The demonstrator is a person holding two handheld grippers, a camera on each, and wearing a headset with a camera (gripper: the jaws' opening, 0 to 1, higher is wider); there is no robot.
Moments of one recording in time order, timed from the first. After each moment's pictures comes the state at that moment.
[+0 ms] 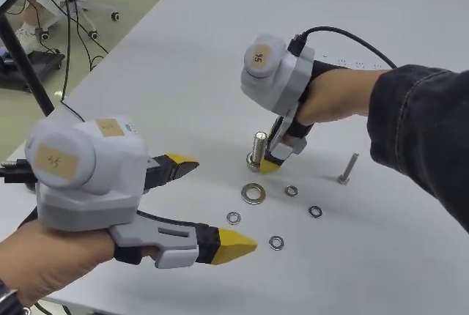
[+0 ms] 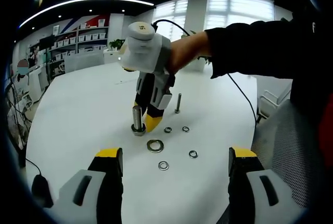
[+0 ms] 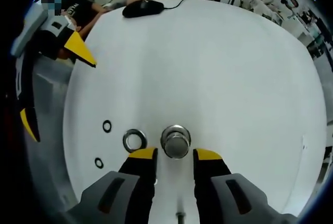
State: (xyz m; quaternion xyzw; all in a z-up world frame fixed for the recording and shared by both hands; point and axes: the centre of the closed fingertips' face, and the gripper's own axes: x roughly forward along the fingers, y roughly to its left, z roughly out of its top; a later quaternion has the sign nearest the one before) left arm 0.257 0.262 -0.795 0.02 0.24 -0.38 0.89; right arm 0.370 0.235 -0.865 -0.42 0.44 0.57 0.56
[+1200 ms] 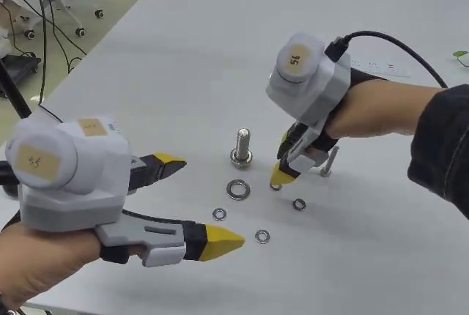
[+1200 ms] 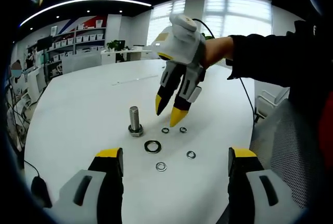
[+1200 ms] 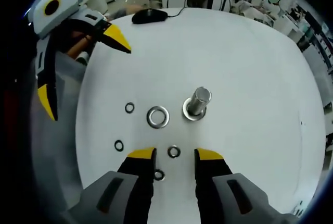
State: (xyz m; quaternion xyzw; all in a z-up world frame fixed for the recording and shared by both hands) left arm 0.253 0.258 -0.795 0.02 0.24 -0.39 0.89; right arm 0.336 0.193 -0.847 -0.39 0.42 0.56 0.60
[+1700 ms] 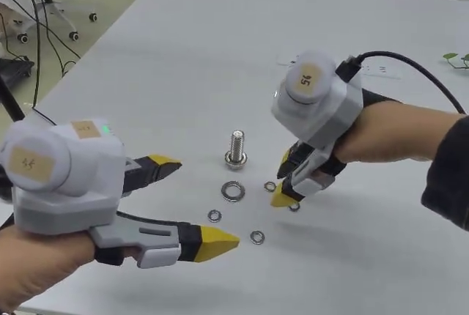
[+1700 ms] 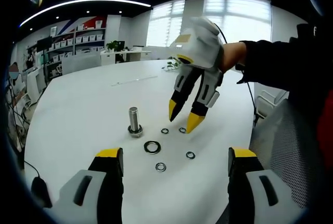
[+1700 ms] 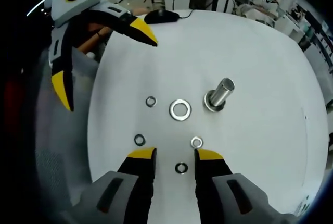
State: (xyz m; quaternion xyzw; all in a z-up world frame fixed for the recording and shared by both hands) left arm 0.252 0.258 -0.794 0.02 0.24 -0.39 0.89; right arm 0.304 0.183 -0.846 -0.38 0.42 0.57 0.60
